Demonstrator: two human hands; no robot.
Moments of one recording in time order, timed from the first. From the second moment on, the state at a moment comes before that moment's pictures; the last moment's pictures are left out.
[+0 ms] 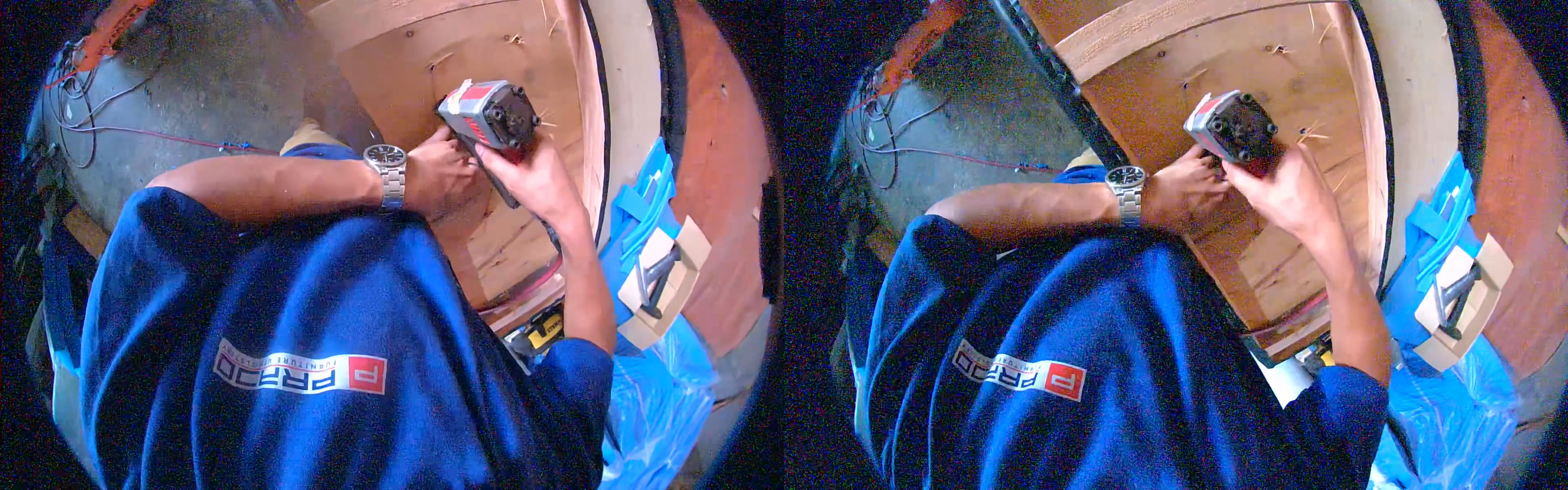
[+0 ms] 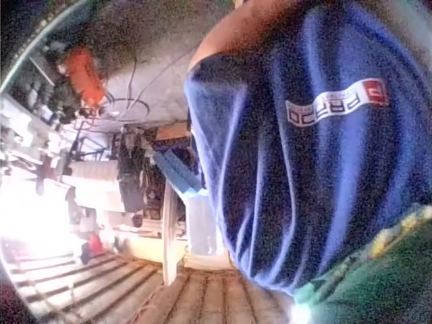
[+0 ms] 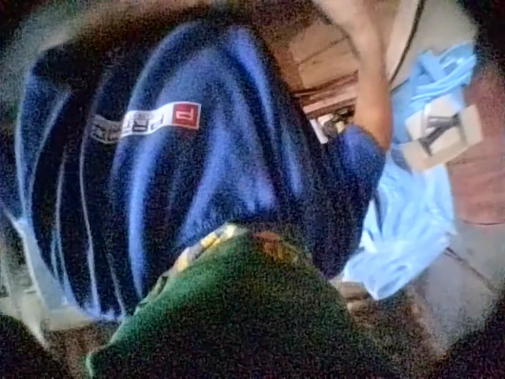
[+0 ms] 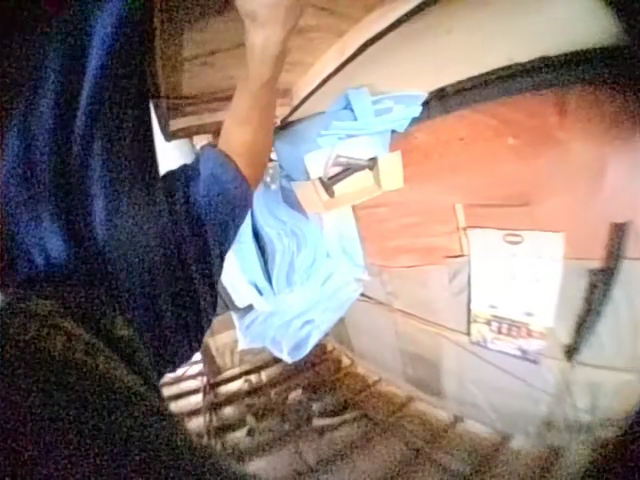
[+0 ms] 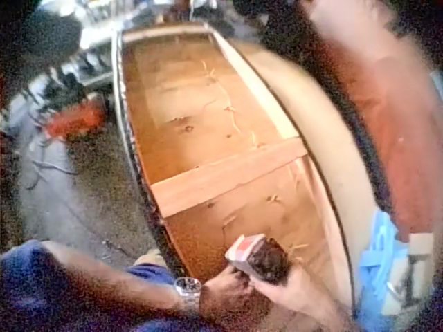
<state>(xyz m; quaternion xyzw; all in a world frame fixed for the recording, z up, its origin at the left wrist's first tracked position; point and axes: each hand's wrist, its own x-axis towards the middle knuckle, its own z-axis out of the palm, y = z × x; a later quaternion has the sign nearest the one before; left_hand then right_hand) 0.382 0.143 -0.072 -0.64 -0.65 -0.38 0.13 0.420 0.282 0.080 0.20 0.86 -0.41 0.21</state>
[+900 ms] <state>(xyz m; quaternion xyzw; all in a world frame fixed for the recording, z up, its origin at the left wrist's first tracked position) 0.211 0.168 -0.049 -0.72 -0.65 -0.11 0.20 0.428 0.258 0.088 0.33 0.83 -0.42 0.16</state>
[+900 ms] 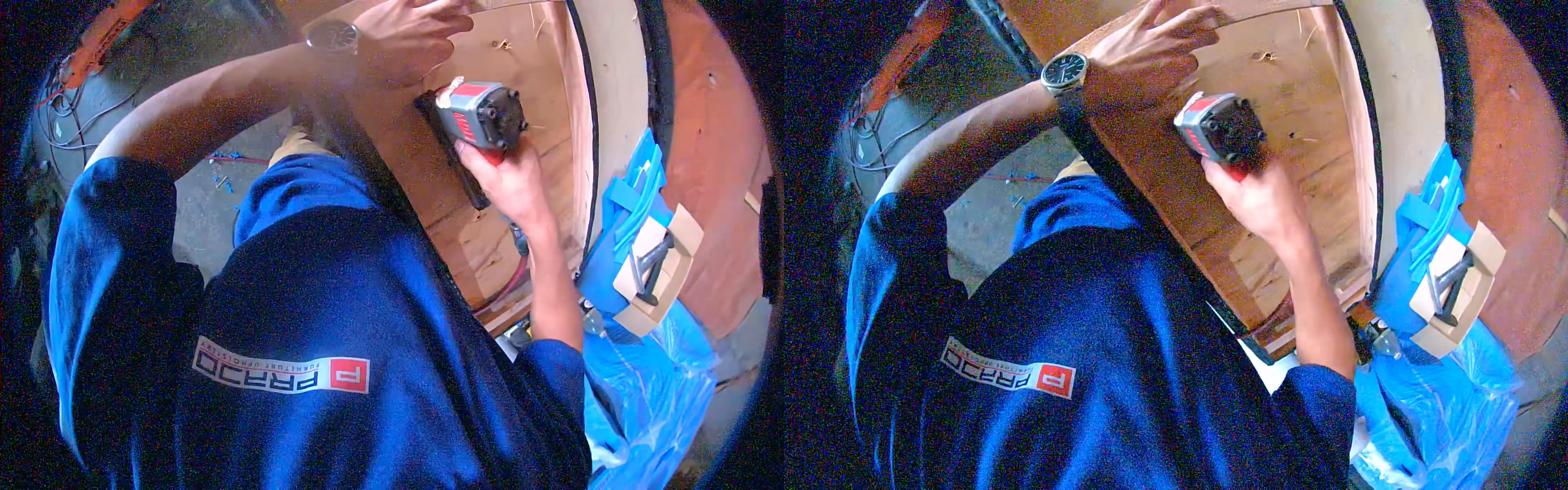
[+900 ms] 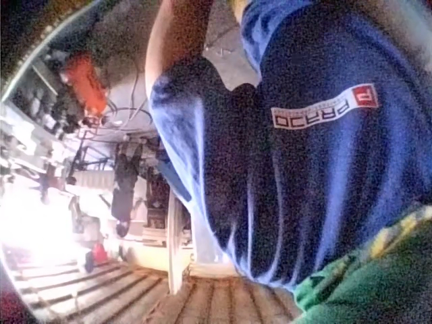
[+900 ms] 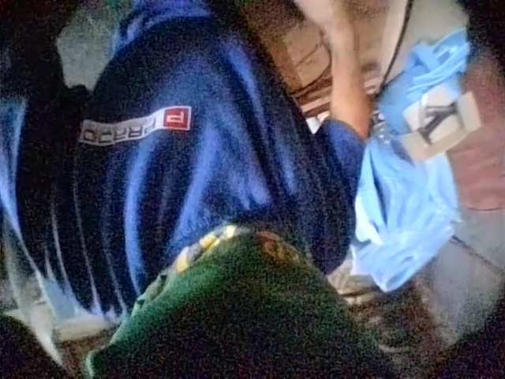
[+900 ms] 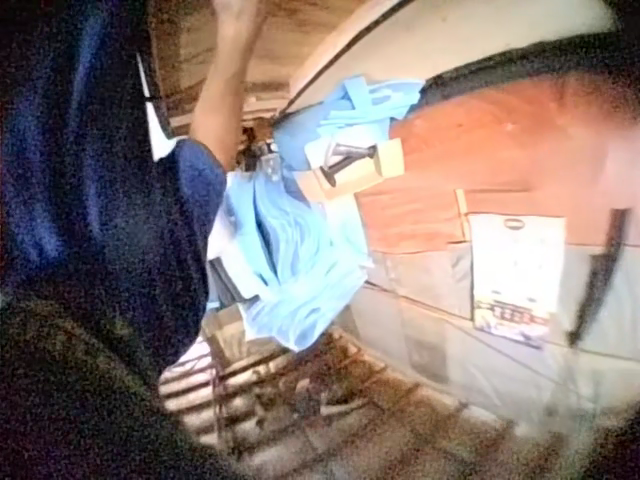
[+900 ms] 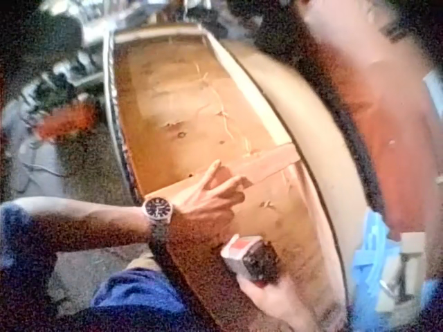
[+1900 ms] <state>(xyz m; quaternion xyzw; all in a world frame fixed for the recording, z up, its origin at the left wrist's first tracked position) 0.226 0.221 -0.004 -0.73 -0.62 -0.24 0.11 0.523 0.286 0.097 0.58 0.71 -0.40 0.06</state>
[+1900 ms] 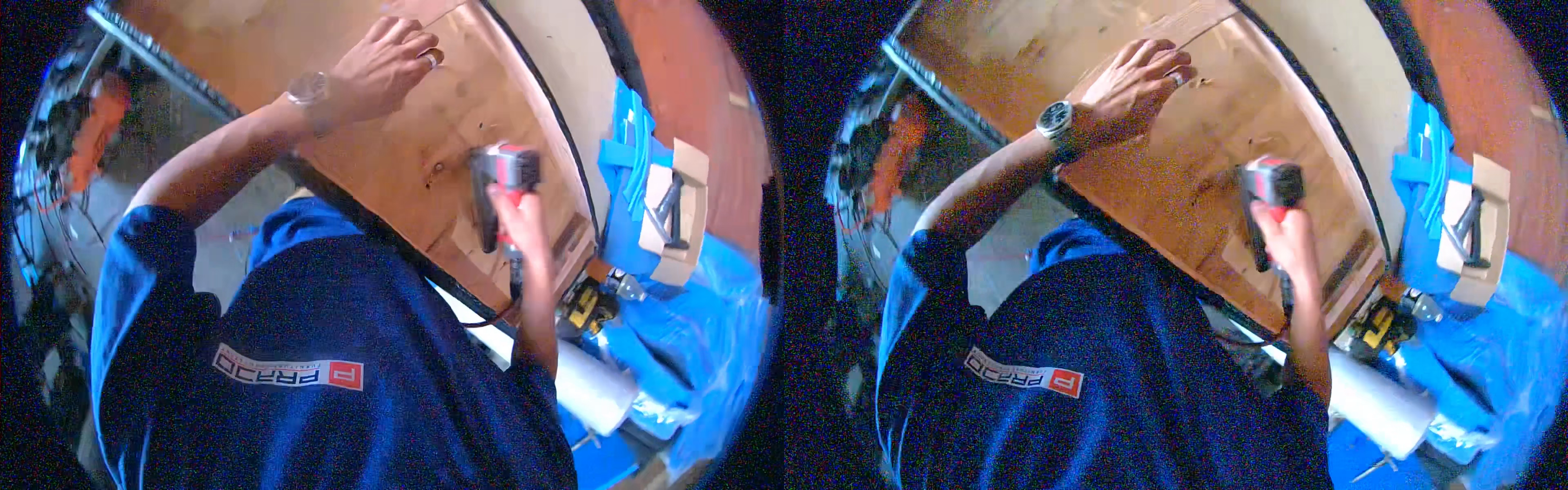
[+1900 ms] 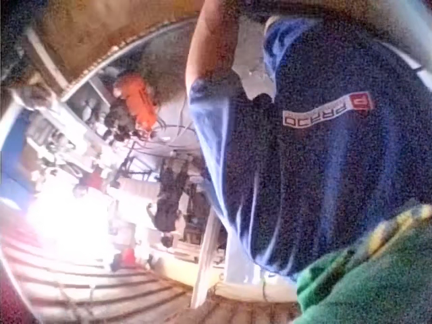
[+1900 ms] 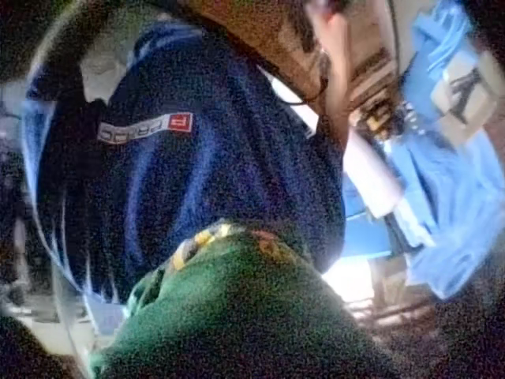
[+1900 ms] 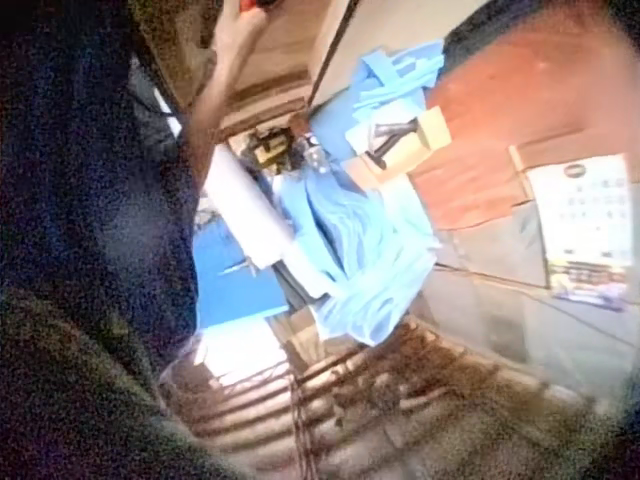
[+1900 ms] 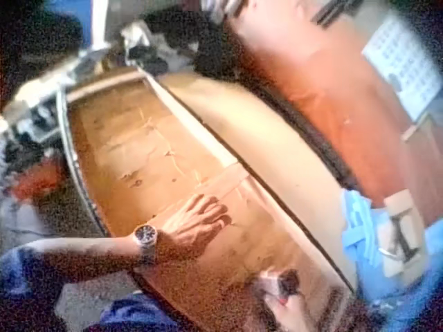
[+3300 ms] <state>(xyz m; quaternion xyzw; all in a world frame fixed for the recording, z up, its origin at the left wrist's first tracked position) 0.316 0.204 -0.007 -0.59 -0.61 -0.48 -0.23 0.497 0.297 0.090 0.52 0.71 -0.47 0.07</state>
